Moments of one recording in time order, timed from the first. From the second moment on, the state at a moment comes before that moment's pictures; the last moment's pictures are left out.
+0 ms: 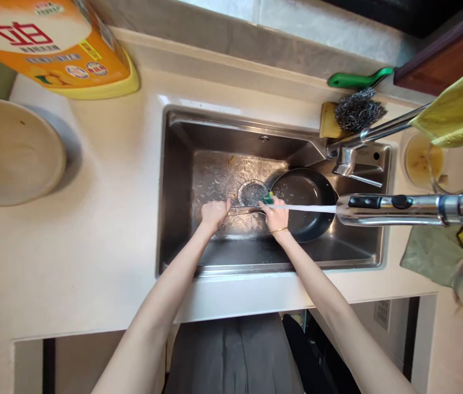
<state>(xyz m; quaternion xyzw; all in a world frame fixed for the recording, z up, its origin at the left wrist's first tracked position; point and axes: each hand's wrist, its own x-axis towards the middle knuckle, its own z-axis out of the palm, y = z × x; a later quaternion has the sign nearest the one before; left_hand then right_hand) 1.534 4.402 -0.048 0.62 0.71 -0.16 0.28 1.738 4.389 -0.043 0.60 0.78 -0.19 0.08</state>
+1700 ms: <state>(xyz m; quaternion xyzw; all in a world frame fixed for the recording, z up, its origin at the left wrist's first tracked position) 1.307 4.589 0.280 0.79 0.61 0.08 -0.02 1.452 4.599 0.213 0.16 0.19 -0.95 -0.18</state>
